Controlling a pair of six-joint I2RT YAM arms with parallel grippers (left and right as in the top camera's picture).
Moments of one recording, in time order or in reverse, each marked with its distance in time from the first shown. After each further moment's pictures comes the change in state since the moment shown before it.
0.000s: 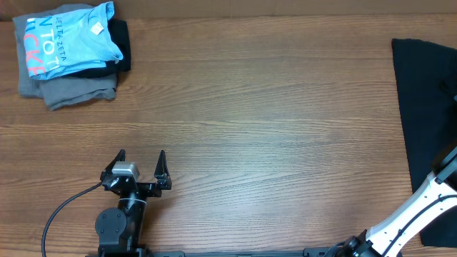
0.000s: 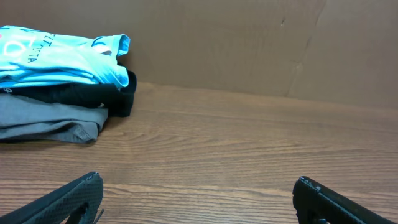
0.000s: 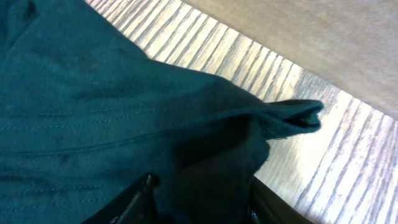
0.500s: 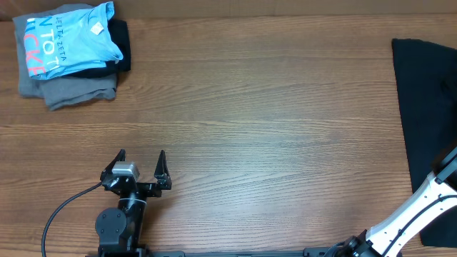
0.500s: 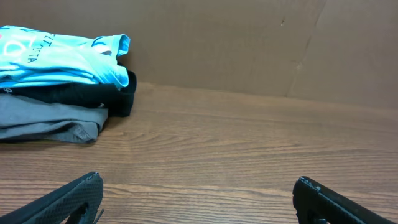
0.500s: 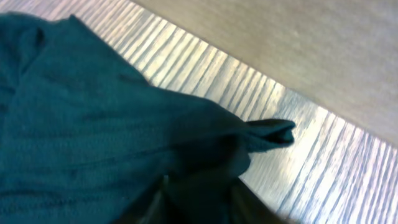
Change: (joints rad) left arm 0.000 0.000 0.000 0.000 0.000 0.000; right arm 0.000 0.000 0.060 -0.053 0.019 -0.002
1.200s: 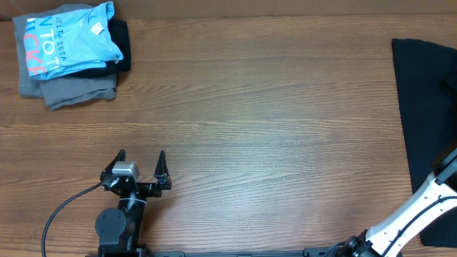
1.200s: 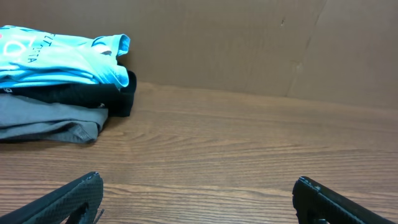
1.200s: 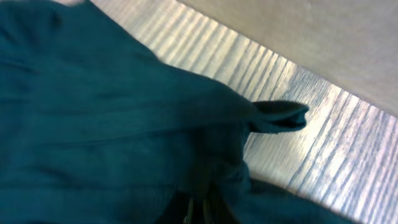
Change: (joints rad) left arm 0.000 0.000 0.000 0.000 0.000 0.000; right arm 0.003 -0.029 0.000 -0.071 -0.057 0.041
